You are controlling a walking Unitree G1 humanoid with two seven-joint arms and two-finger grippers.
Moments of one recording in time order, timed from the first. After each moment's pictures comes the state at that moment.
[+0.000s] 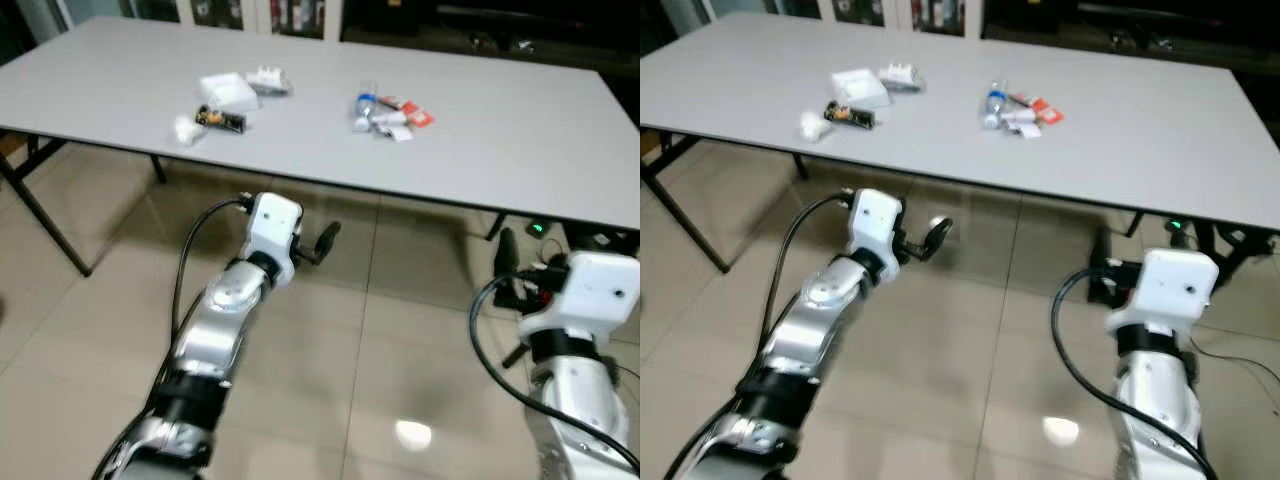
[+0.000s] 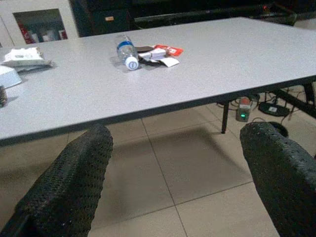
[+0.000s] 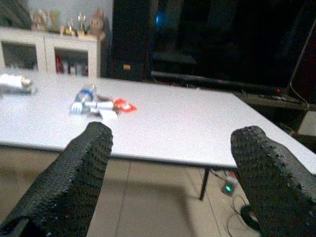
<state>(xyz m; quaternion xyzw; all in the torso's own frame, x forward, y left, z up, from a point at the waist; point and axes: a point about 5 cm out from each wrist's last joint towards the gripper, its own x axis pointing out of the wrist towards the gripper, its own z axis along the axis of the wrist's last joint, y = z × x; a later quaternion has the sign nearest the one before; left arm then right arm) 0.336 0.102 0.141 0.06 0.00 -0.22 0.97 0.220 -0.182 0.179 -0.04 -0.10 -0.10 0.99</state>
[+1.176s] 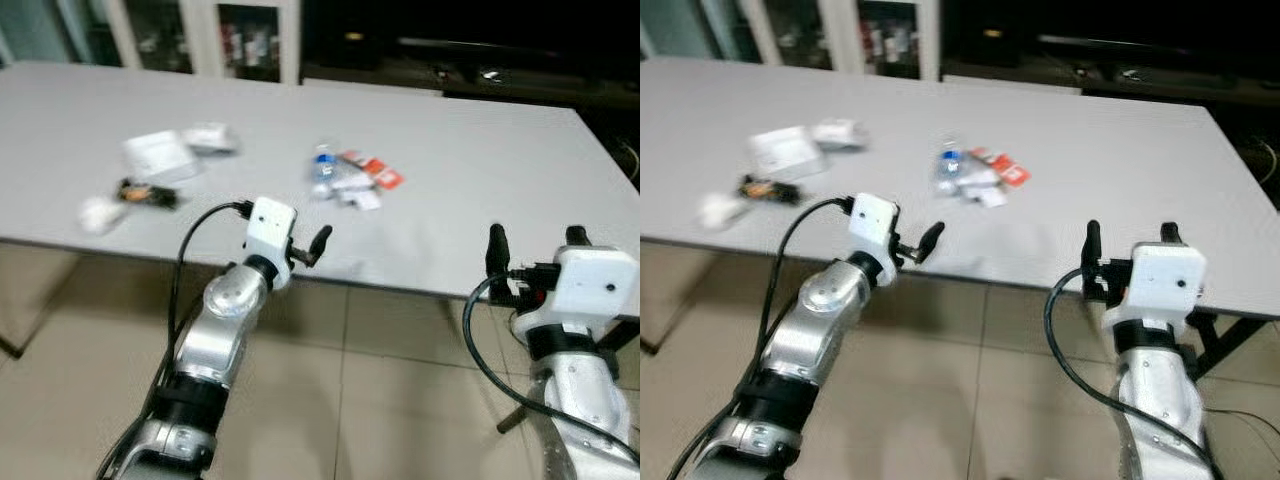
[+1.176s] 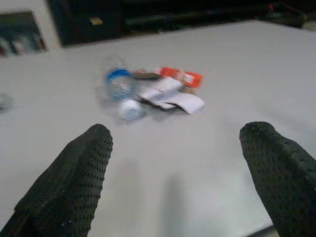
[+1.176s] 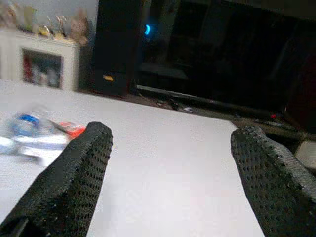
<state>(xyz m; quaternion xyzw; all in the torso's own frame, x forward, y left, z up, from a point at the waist) 0.334 0.086 0.132 0.04 0.03 -0.23 0.97 0.221 -0.190 0.181 -0.10 -0.10 -0.08 0.99</state>
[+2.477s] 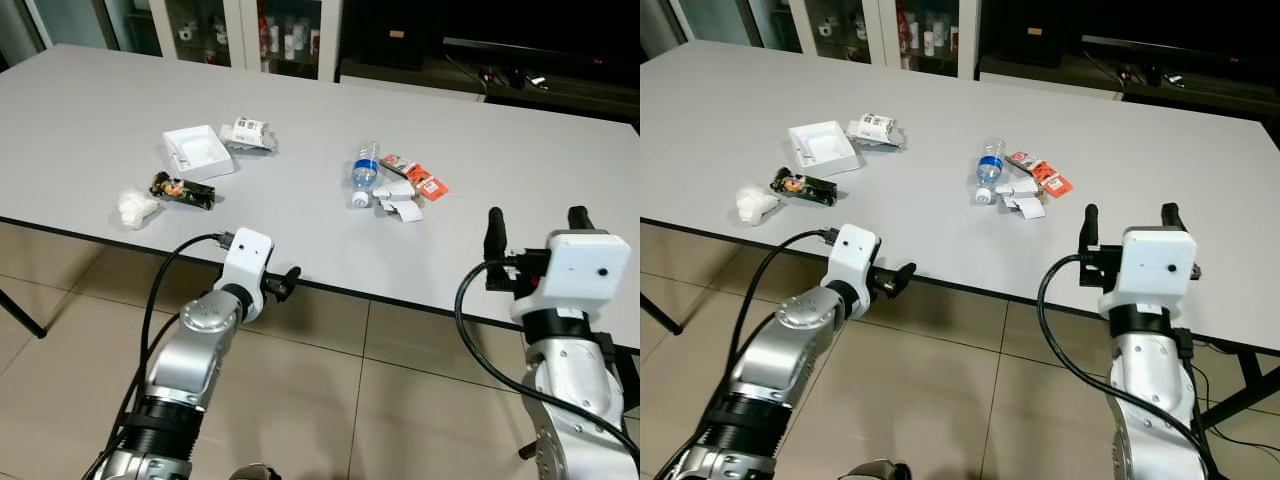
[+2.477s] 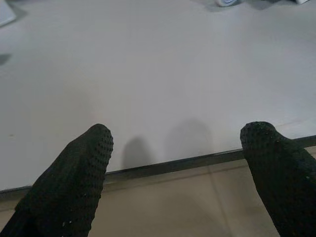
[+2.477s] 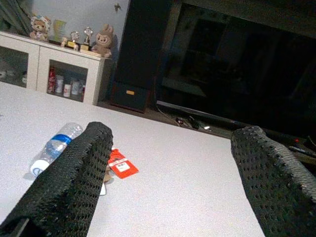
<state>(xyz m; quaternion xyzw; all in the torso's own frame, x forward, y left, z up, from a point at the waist) 0.314 0.130 0.115 0.07 0.17 -0.18 0.97 0.227 -0.180 0.191 -0.10 -0.13 -0.09 0.98</state>
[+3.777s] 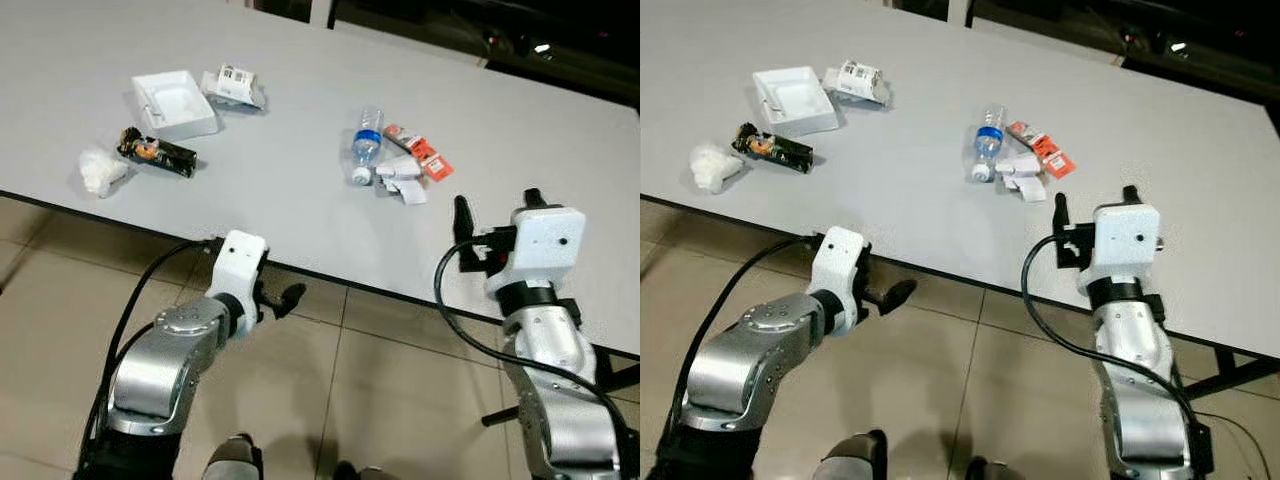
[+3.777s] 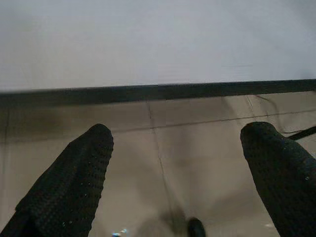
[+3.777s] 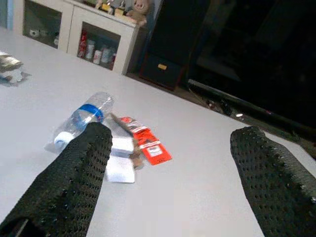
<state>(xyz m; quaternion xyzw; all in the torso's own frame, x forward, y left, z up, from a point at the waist) 0.276 0.123 0.141 0.02 0.25 -0.22 0.94 0.262 -0.174 0.190 -0.09 -0.13 -0.03 0.99</state>
